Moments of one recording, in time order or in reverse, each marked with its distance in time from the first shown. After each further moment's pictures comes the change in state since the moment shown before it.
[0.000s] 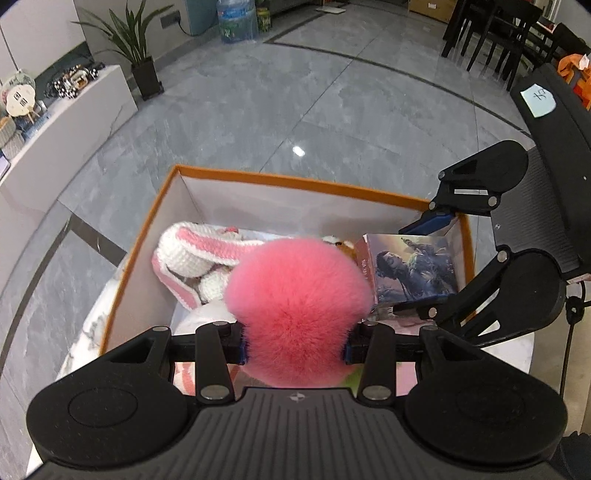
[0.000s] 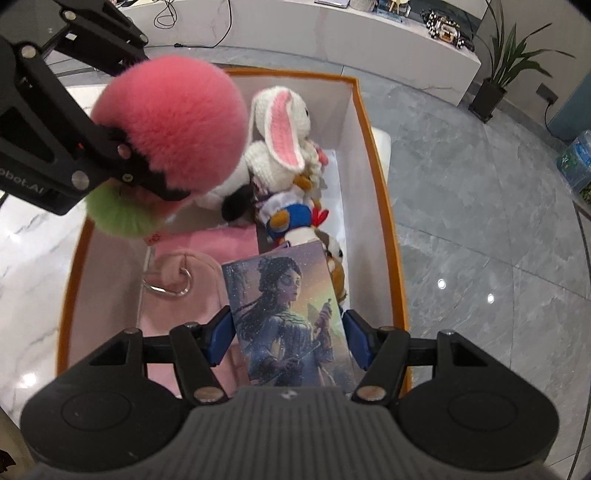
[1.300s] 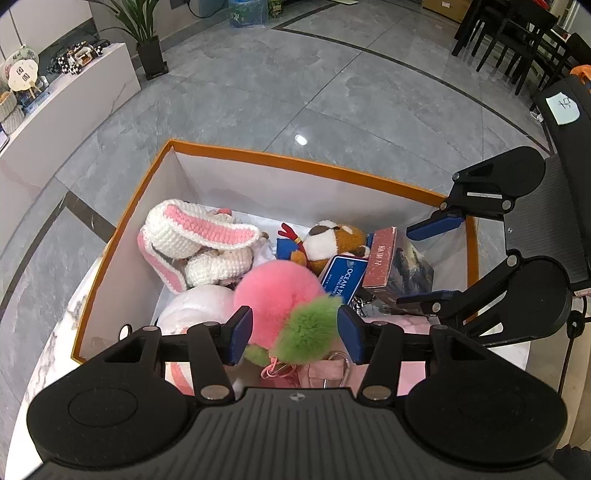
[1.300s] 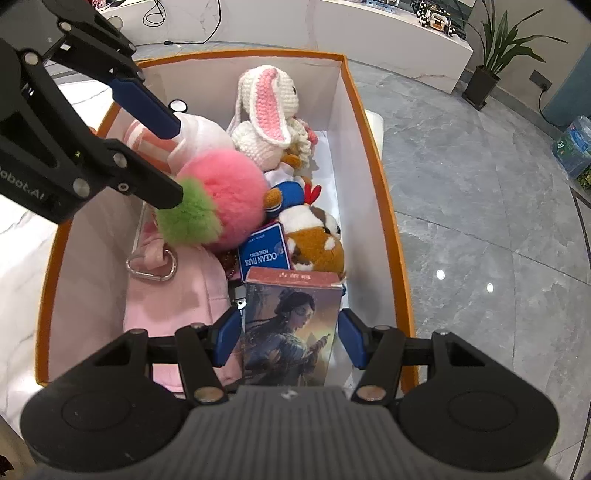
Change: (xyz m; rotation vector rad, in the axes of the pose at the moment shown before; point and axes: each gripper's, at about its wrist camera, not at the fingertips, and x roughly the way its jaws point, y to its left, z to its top) left arm 0.006 0.000 -0.004 -0.036 0.038 -0.024; right arm 0.002 -0.008 -0.005 0.014 0.001 -0.010
